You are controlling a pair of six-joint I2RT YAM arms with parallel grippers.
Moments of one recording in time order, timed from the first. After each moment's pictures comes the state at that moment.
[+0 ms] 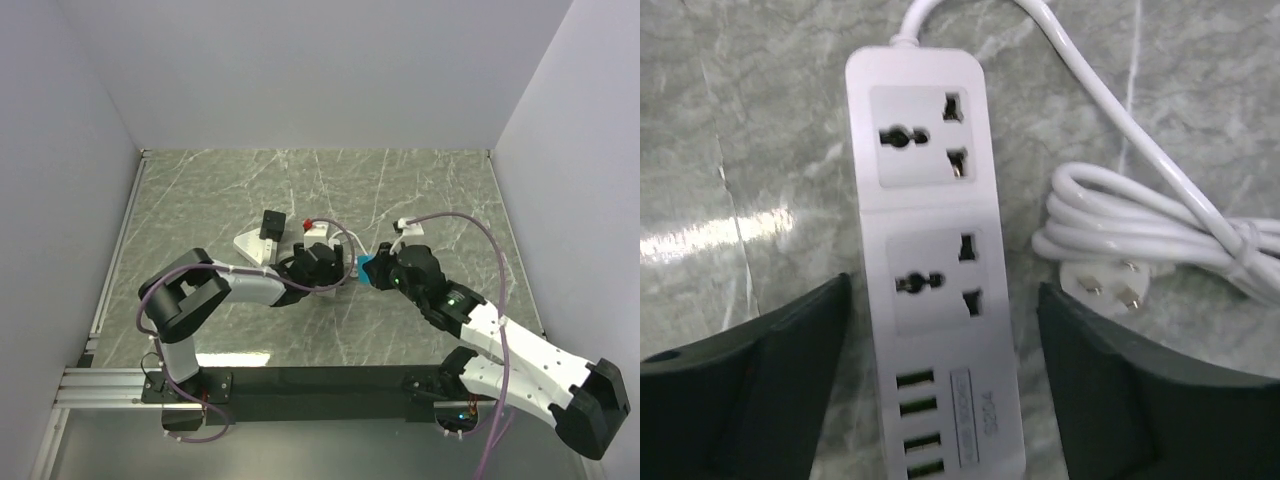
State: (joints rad) left arm -0.93 1.81 0.89 0.25 -0.40 -0.67; right arm 0.73 0.85 0.56 -0.18 0.21 0.52
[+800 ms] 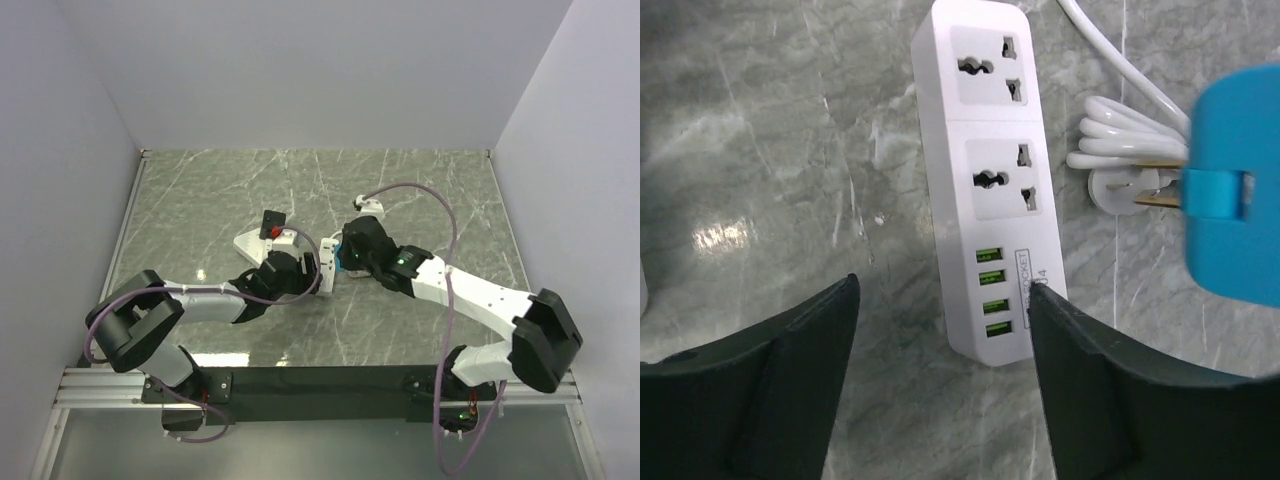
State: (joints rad) left arm -0.85 1.50 0.55 0.40 -0.25 -0.63; right arm 0.81 1.30 0.90 -0.27 0.31 0.61
